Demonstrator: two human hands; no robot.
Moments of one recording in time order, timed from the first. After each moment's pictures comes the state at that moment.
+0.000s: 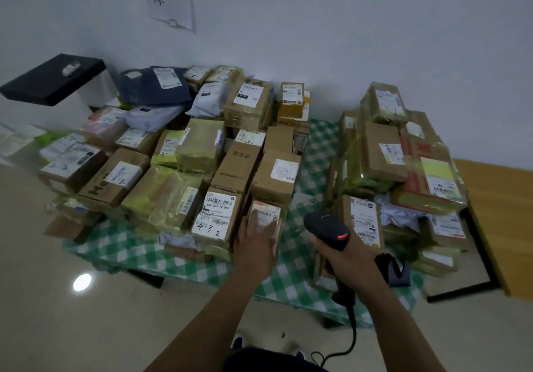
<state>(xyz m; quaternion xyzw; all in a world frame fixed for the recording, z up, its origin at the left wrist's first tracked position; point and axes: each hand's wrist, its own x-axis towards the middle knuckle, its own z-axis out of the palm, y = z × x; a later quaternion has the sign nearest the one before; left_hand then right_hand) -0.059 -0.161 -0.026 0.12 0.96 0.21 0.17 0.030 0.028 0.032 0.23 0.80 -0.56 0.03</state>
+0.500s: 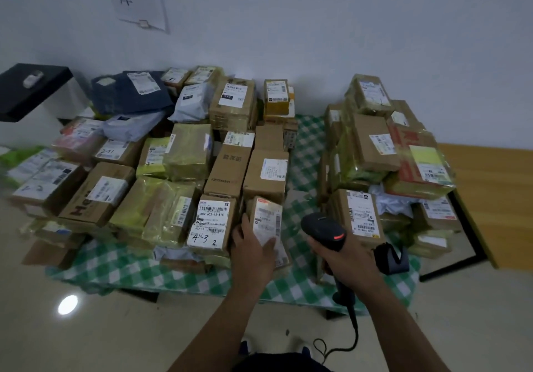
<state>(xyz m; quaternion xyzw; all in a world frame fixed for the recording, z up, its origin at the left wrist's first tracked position) -0.061 -0.172 -0.030 -0.01 0.90 0.42 0.13 0.026 0.005 0.024 0.30 0.77 -0.57 0.01</state>
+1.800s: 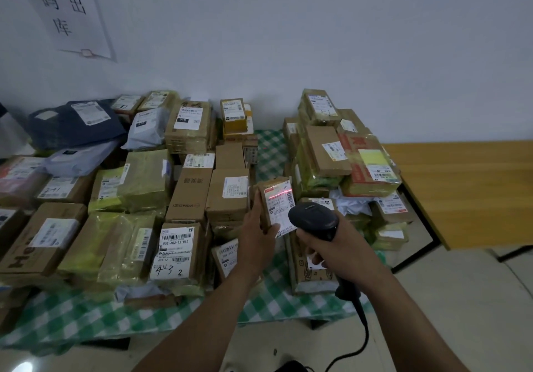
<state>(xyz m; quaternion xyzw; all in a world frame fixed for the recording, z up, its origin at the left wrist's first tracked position) -0.093 -0.089 -0.013 0.16 0.82 0.54 0.14 0.044 0.025 0.120 0.25 0.80 -0.54 -0.03</state>
